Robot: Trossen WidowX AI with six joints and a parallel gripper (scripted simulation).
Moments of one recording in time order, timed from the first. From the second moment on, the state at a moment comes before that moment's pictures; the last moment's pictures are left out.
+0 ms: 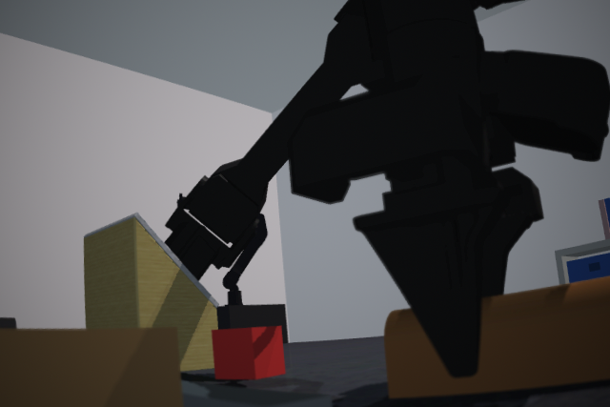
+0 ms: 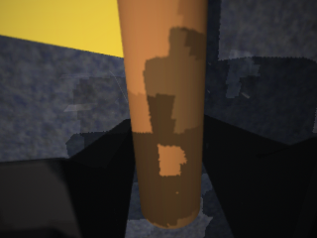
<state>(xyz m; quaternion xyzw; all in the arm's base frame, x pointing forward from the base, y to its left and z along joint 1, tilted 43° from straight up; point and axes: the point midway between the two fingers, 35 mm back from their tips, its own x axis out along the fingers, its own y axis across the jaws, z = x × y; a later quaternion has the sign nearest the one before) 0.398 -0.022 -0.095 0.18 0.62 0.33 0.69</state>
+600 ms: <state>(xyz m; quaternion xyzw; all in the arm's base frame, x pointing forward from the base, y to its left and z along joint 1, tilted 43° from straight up) 0.411 -0.019 -0.093 0.18 0.62 0.33 0.69</state>
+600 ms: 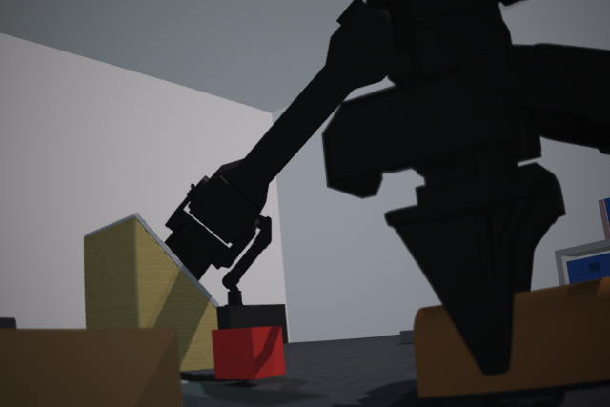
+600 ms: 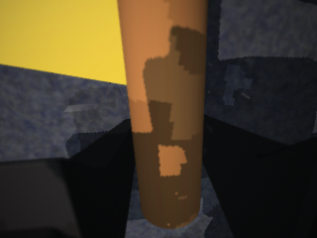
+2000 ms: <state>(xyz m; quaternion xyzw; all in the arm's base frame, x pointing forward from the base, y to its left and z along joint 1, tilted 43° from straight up) 0.399 -0.003 -0.080 0.18 0.62 0.33 0.69</state>
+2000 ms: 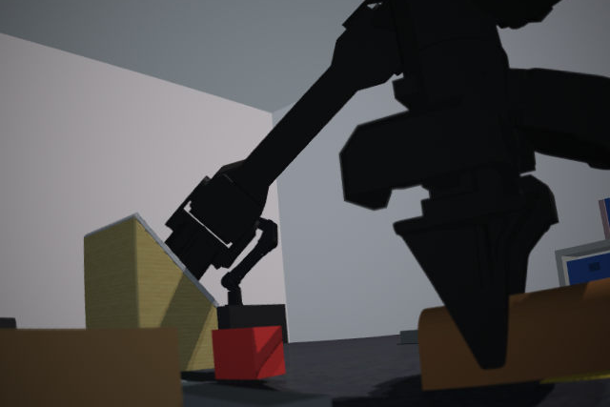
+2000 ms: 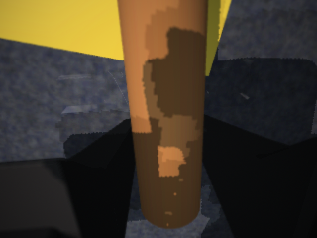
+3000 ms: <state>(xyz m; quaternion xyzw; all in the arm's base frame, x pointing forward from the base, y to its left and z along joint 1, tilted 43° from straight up) 0.370 -0.008 -0.086 0.18 0.62 0.33 0.69</state>
